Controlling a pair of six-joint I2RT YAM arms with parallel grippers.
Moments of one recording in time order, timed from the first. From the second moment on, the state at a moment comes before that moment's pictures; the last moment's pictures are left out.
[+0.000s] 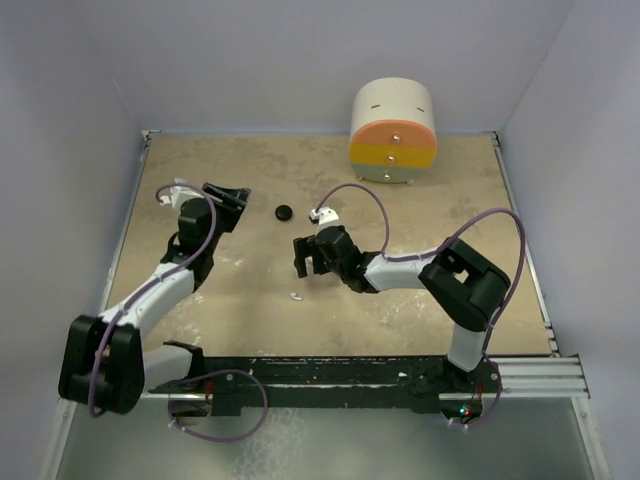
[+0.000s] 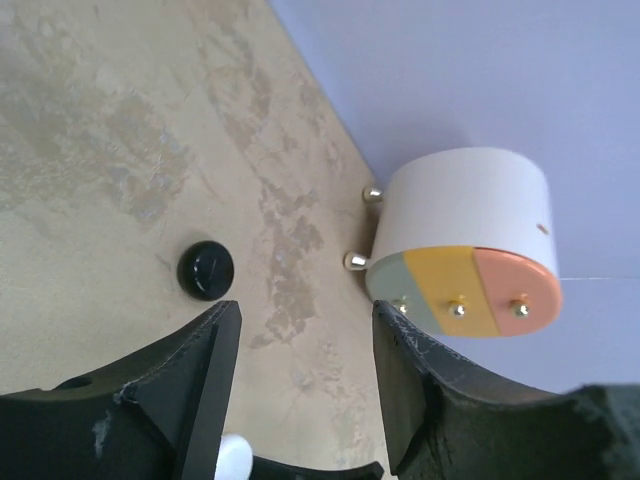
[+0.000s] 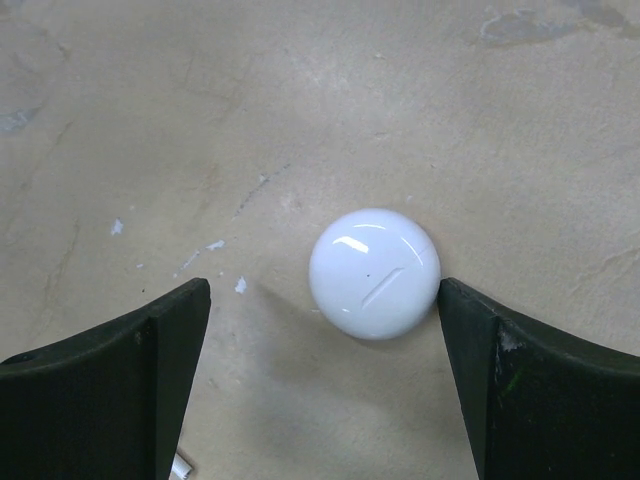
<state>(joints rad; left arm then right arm) -0.22 1.27 0.61 0.36 -0.12 -1.14 0.88 1.81 0.87 0.31 0.23 0.42</state>
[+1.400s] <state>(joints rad) -0.22 0.89 0.45 0.03 -0.10 -1.07 1.02 1.94 1.13 0.09 0.40 0.44</state>
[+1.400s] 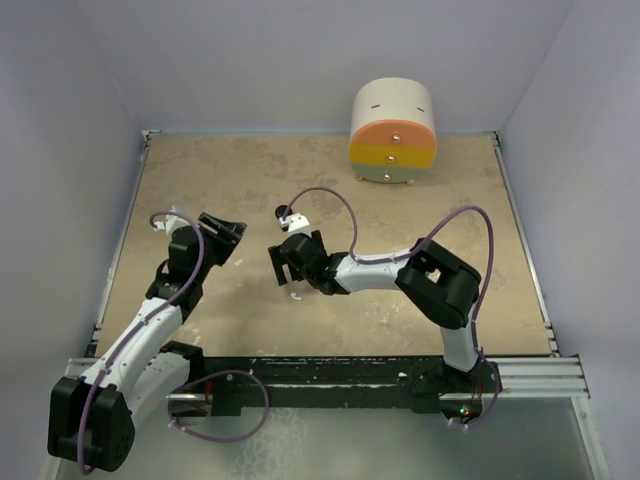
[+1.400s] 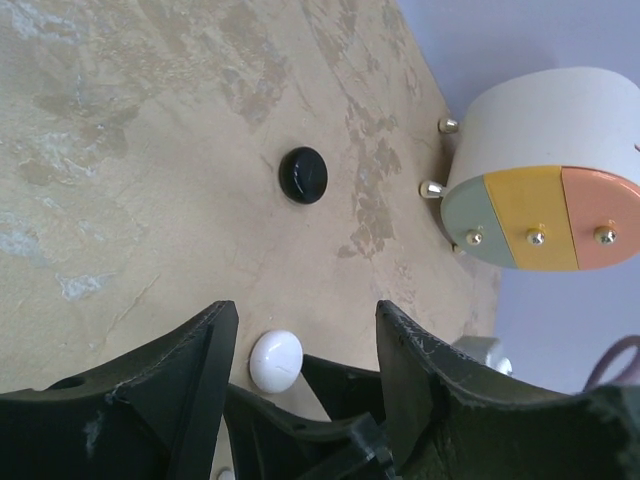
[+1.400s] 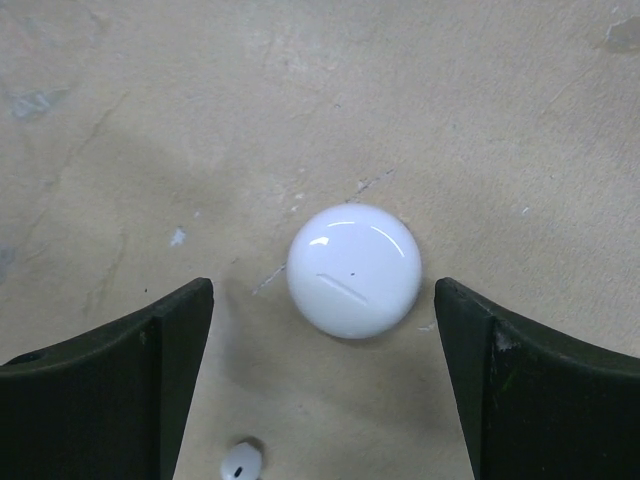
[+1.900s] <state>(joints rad) -0.22 0.88 0.41 0.05 0.01 -1.07 0.99 1.96 1.13 0.09 0.39 0.39</state>
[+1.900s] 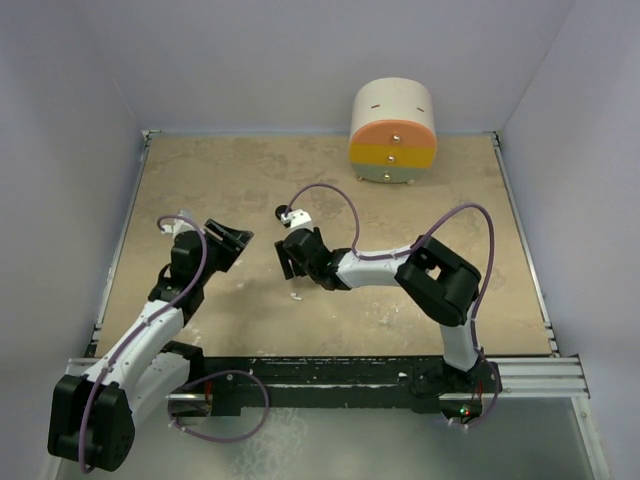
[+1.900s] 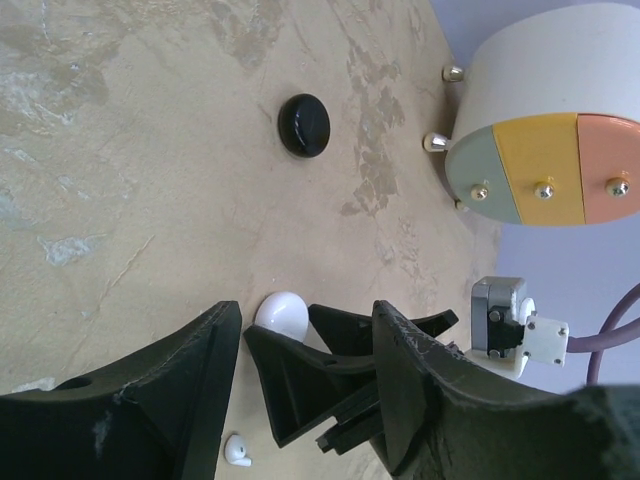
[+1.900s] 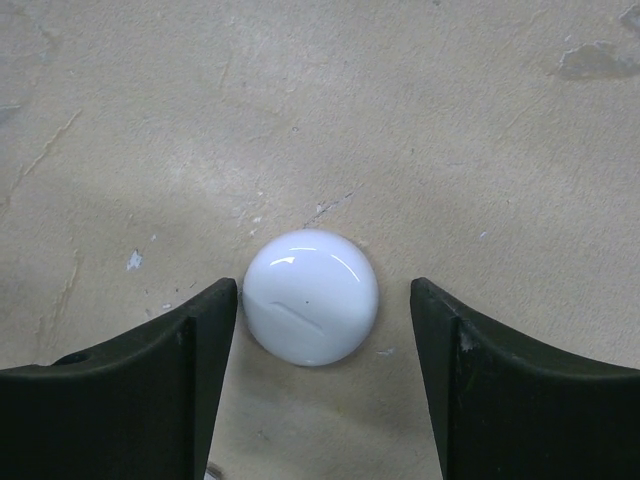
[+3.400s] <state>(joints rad) -0.22 0.86 0.39 0.06 0.02 -1.07 1.05 1.88 1.15 0.03 0.33 0.30</state>
